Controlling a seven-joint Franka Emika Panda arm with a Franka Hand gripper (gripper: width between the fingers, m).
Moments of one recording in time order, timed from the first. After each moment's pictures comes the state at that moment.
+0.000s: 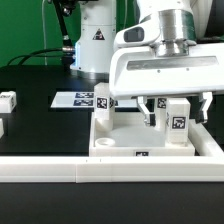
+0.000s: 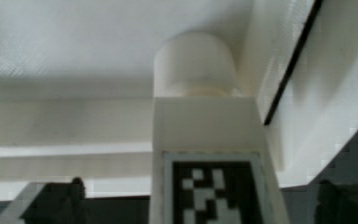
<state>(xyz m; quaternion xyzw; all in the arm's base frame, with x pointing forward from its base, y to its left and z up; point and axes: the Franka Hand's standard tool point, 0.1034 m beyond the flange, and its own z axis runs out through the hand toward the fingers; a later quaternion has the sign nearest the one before) 0.602 0.097 0.066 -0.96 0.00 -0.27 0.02</state>
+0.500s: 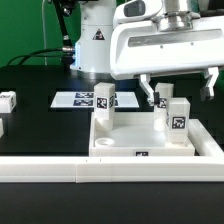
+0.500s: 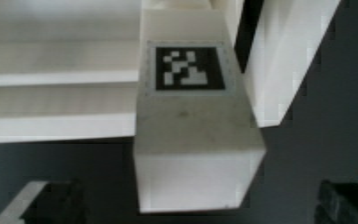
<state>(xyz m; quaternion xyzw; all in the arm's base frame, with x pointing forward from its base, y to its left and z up) 0.607 0.100 0.096 -0.97 0.00 -0.25 0.04</state>
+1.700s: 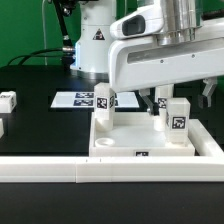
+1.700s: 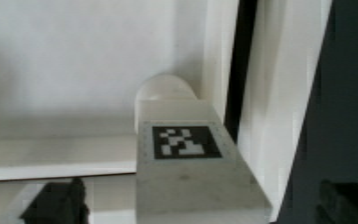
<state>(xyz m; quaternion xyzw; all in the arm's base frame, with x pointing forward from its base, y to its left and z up) 0.601 0.100 0.081 -1.00 -0.01 -0.06 0.08</state>
